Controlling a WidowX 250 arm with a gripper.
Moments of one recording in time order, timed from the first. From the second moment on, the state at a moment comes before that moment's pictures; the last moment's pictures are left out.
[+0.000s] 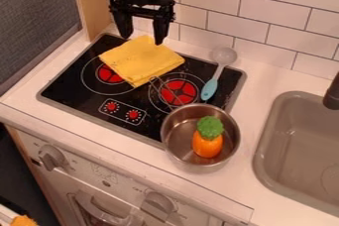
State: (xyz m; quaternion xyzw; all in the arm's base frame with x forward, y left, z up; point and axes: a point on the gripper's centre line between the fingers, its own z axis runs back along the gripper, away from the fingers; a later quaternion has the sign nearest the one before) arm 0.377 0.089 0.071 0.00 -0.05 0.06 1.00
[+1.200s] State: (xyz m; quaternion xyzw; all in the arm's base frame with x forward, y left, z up) arm 0.386 -0.054 0.044 0.05 0.03 -0.07 1.00
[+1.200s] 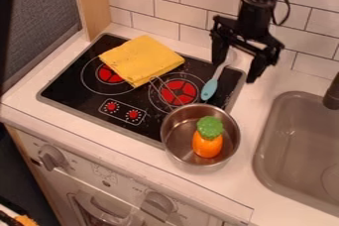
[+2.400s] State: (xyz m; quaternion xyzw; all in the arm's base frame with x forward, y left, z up) arm 0.357 -0.021 0.009 0.03 -0.08 -0.03 1.00
